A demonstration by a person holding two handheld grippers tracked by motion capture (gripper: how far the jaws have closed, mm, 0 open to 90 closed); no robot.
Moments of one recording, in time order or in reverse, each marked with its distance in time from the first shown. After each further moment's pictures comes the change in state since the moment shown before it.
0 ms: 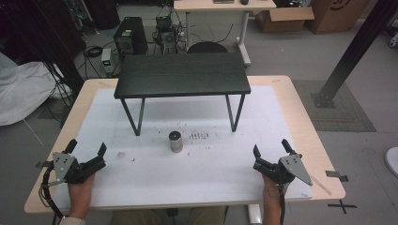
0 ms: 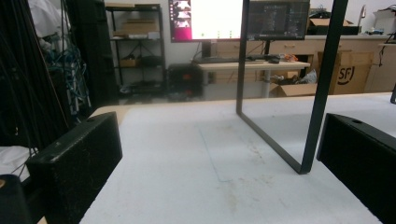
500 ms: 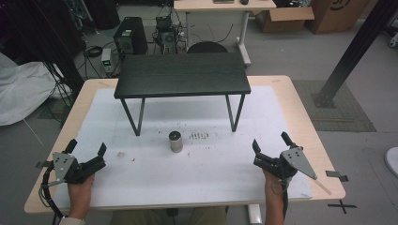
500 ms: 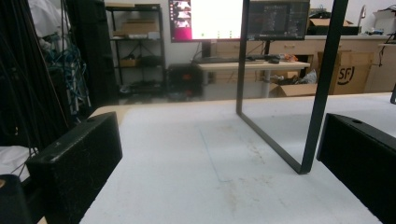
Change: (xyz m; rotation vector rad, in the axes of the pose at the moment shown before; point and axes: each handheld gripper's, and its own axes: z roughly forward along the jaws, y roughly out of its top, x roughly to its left) left arm 0.000 0.000 0.000 -0.001 0.000 -0.001; right arm 0.004 0.031 0.004 -0.022 0.063 -0.011
